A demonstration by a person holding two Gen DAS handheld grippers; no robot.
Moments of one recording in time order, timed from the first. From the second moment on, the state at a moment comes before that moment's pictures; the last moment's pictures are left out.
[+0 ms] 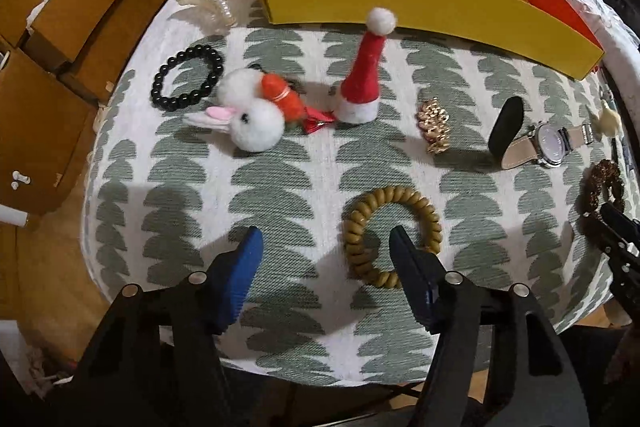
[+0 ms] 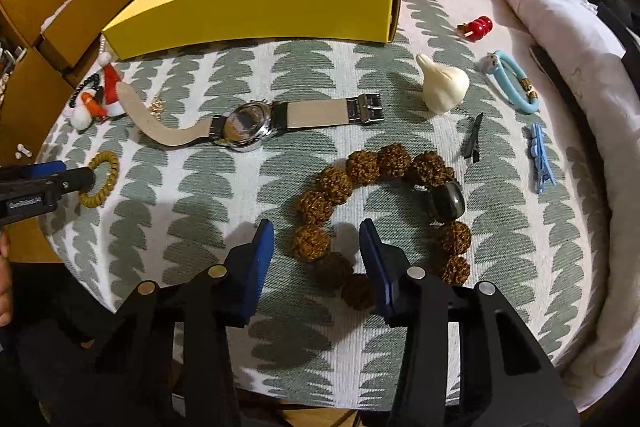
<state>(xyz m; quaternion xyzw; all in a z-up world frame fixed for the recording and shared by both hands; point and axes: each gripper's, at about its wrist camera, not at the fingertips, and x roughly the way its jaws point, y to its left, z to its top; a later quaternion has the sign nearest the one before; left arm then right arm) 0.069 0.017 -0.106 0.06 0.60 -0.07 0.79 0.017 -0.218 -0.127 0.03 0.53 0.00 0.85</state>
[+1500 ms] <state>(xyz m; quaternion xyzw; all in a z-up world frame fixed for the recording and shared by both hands) 0.069 0.005 -0.111 0.02 0.60 -0.14 0.79 0.011 -0.235 -0.109 0.06 0.50 -0.01 0.86</state>
